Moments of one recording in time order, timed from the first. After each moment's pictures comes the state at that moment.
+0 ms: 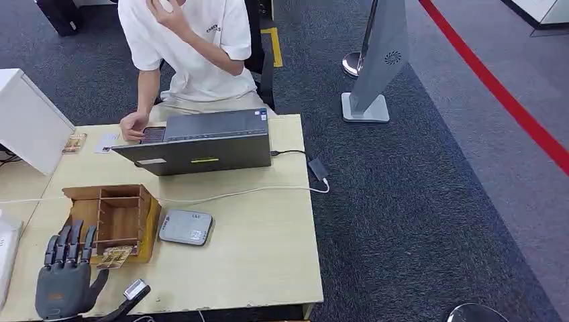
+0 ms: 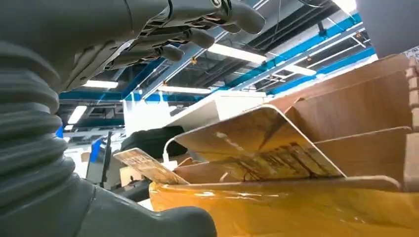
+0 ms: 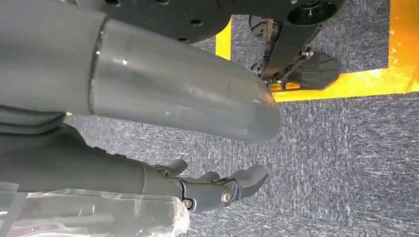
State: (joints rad) left arm 0.06 -0.05 0.43 -1.27 -1.42 0.69 -0.50; right arm -0.10 0.22 -1.11 -0.20 1.17 -0.09 -0.14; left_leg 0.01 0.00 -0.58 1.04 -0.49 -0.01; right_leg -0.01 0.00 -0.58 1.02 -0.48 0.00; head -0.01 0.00
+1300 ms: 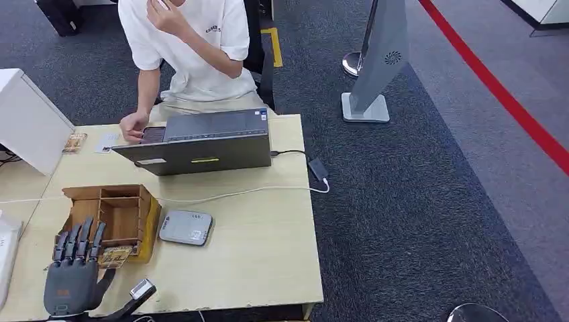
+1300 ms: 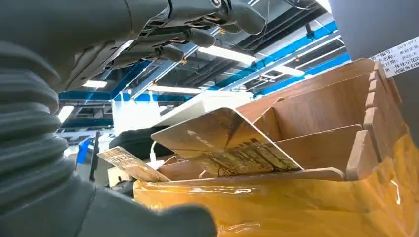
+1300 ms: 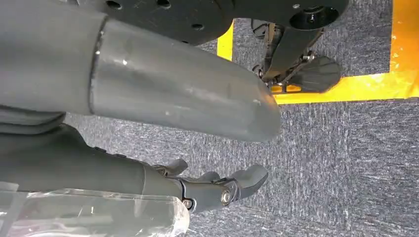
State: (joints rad) left arm 0.07 -0.01 0.36 -1.26 -1.42 0.69 -0.46; right arm -0.10 0.22 -1.10 -0.20 1.18 -0.08 -0.13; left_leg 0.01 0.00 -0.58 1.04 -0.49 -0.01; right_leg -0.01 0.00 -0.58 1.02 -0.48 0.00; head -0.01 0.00
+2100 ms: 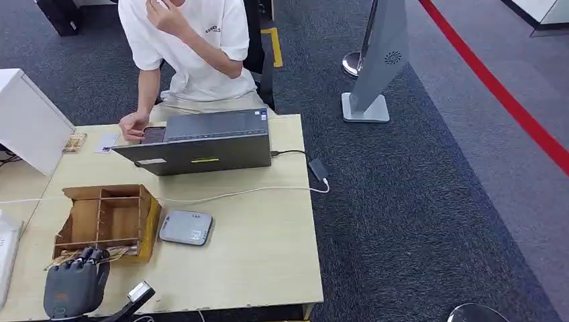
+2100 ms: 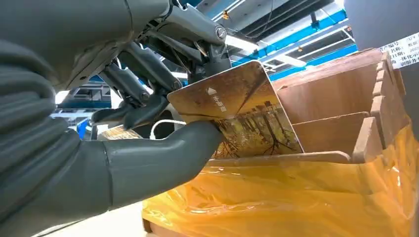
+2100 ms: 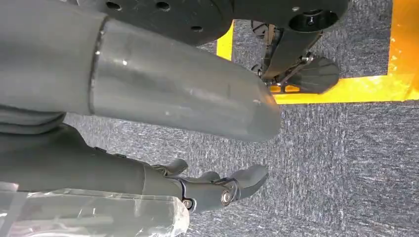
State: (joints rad) left arm 0.07 0.02 0.33 -1.20 -1.31 0.69 -0.49; right arm -0.10 0.22 -1.09 -0.20 1.18 -0.08 -0.14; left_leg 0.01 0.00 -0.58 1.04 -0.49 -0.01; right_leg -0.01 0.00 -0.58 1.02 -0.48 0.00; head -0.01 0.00
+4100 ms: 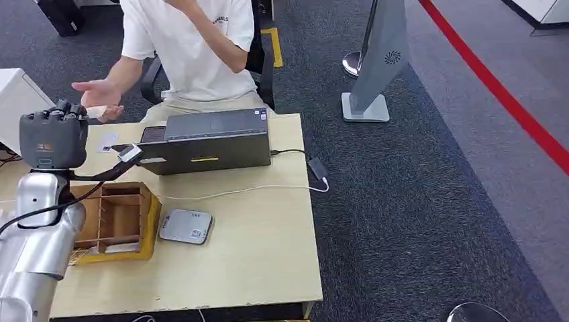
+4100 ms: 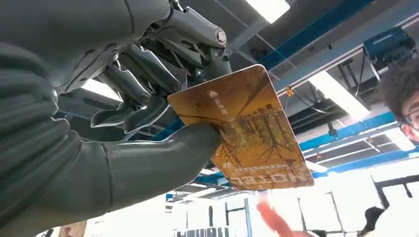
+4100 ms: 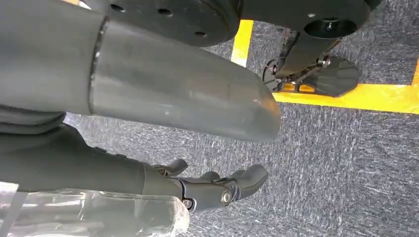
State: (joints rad) left arm -0.64 0.25 -0.10 -0.98 -1.48 0.64 -0.03; right arm -0.12 0.22 -1.03 -0.20 1.26 -0.06 -0.07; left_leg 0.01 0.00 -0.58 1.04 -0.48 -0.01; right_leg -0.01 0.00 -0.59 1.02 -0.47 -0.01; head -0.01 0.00
